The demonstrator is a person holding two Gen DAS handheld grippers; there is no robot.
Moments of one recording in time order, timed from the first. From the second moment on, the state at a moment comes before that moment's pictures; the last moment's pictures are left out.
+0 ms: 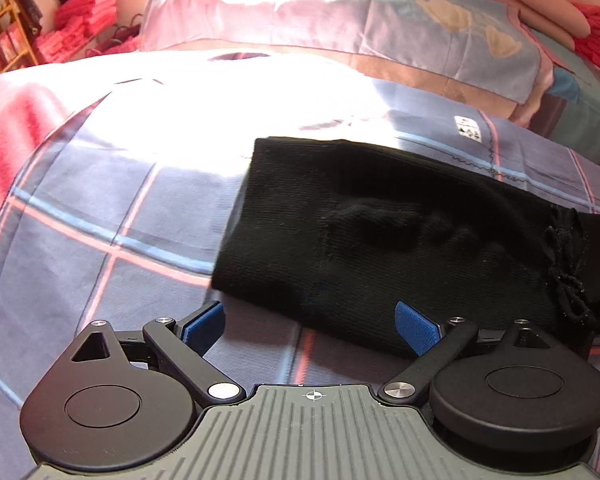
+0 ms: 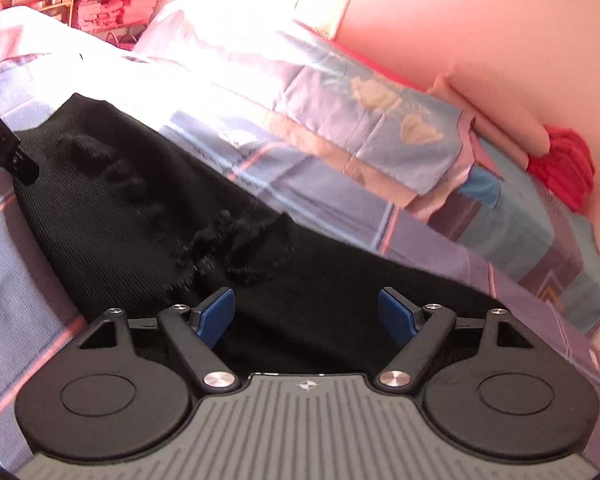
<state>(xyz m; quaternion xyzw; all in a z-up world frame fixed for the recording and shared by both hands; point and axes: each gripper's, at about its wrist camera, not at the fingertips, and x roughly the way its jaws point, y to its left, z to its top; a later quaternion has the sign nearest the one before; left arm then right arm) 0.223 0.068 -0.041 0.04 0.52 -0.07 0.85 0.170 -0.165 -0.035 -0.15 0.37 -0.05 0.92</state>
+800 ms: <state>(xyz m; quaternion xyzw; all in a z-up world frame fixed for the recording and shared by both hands) 0.155 0.236 -0.053 -0.10 0.51 0.10 0.85 0.262 0.035 -0.093 -0.24 0.35 0.06 0.90</state>
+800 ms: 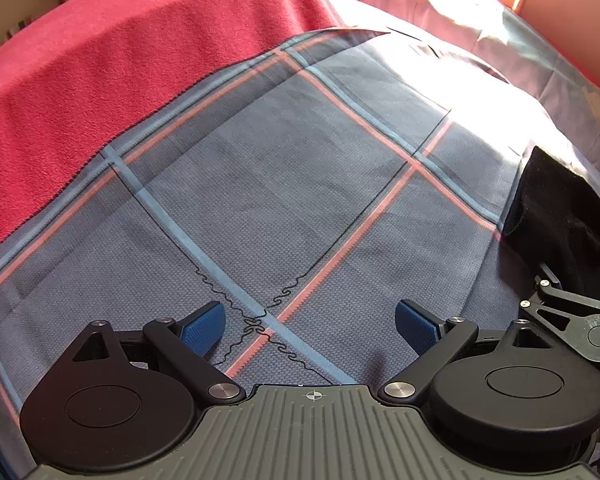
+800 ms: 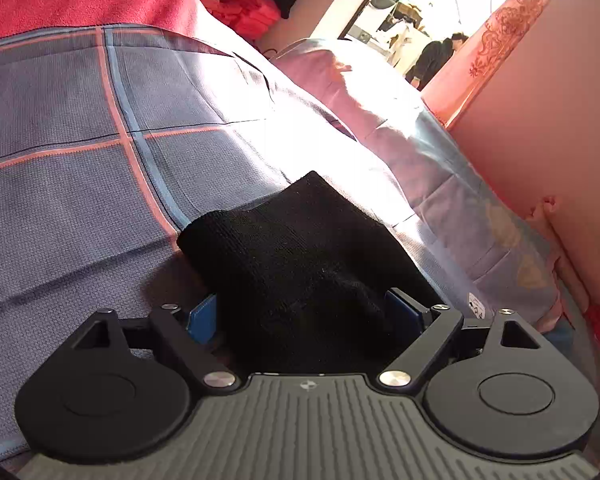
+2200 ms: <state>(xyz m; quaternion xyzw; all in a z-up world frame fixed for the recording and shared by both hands) 0.194 -0.041 -0.033 0.04 0.49 -0.21 0.84 0.108 -0.382 -0.042 0.27 0.36 -0.20 0.87</state>
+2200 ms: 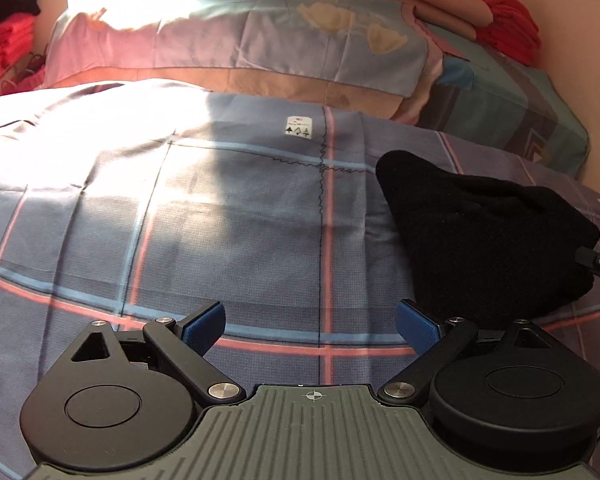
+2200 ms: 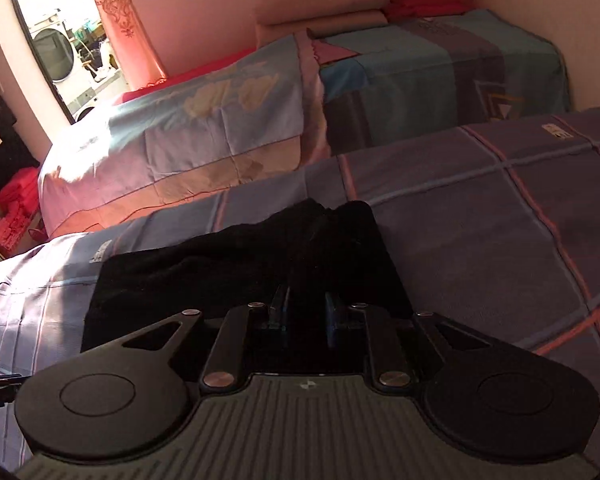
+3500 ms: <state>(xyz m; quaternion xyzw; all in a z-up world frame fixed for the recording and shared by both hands) 0.218 -0.148 -0.055 0.11 0.52 -0.24 0.81 0.138 -0.404 -0.026 0.22 0.32 -0.20 0.90</state>
